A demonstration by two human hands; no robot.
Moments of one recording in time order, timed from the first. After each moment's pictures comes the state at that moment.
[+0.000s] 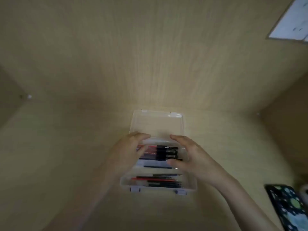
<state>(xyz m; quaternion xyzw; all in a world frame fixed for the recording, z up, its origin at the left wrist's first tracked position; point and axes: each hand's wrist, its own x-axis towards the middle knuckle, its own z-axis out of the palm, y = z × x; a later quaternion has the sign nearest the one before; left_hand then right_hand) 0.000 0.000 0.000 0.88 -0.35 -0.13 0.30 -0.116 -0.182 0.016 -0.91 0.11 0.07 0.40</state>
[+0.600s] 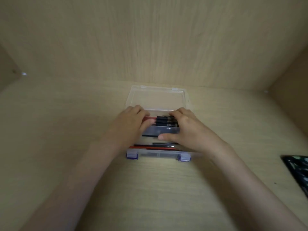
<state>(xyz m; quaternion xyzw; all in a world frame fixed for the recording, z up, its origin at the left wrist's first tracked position) -0.009 -0.007 -0.061 0.88 -0.43 0.03 0.18 -0.113 -0.169 -0.035 -0.97 0.07 0.00 0.22</state>
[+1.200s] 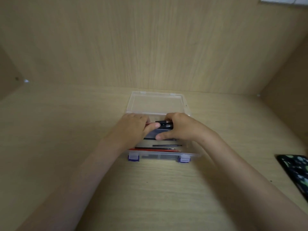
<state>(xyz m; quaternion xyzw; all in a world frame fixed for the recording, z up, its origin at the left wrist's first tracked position) -0.004 -0.013 -0.061 0.88 -0.46 0.02 0.14 -0.086 -0.173 -0.033 -0.96 0.11 0.09 0.25</state>
